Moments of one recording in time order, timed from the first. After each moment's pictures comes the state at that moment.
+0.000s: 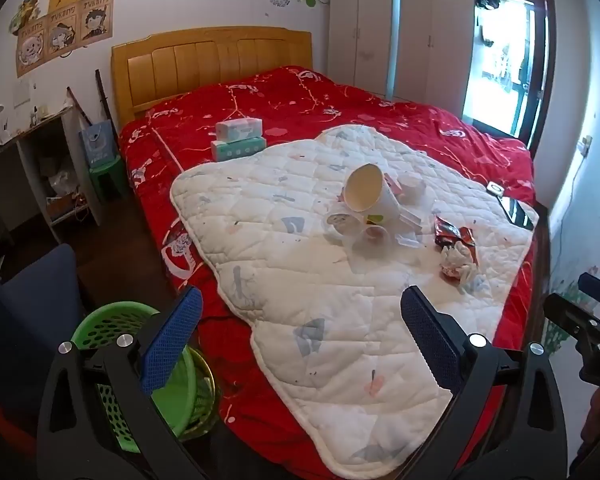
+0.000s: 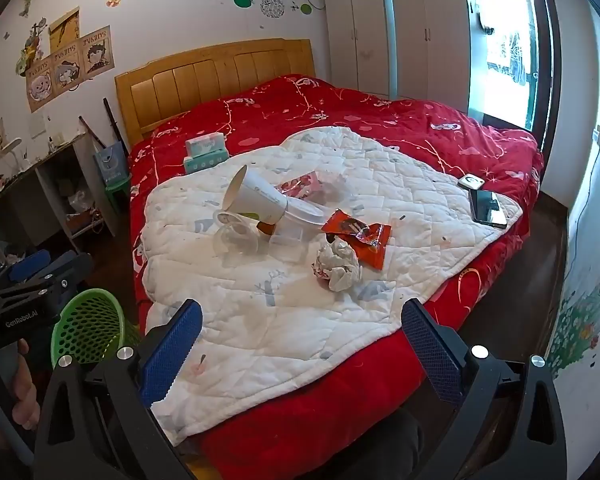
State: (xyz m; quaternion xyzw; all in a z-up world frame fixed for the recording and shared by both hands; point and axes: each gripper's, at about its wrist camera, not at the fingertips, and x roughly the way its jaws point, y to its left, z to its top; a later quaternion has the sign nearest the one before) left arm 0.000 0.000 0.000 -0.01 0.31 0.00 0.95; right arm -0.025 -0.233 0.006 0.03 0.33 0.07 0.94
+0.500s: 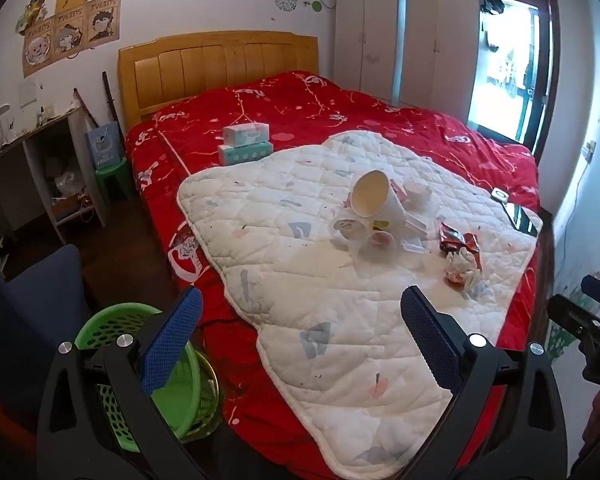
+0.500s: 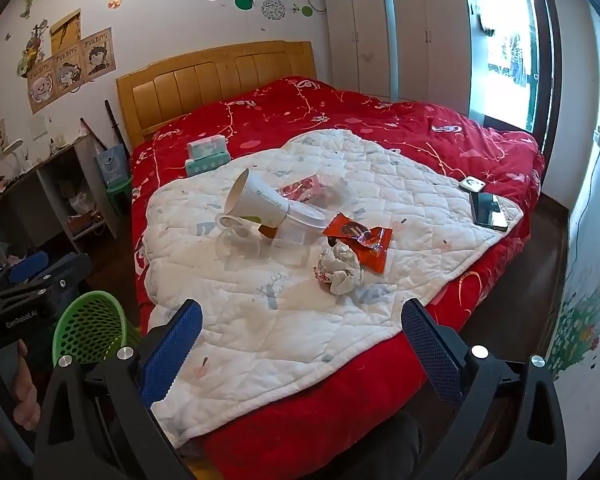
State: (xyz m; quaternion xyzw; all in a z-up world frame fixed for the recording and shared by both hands) left arm -0.003 0.004 0.003 -0.02 0.31 0.01 0.95; right arm -0.024 -0.232 0.008 0.03 0.33 0.07 0.94
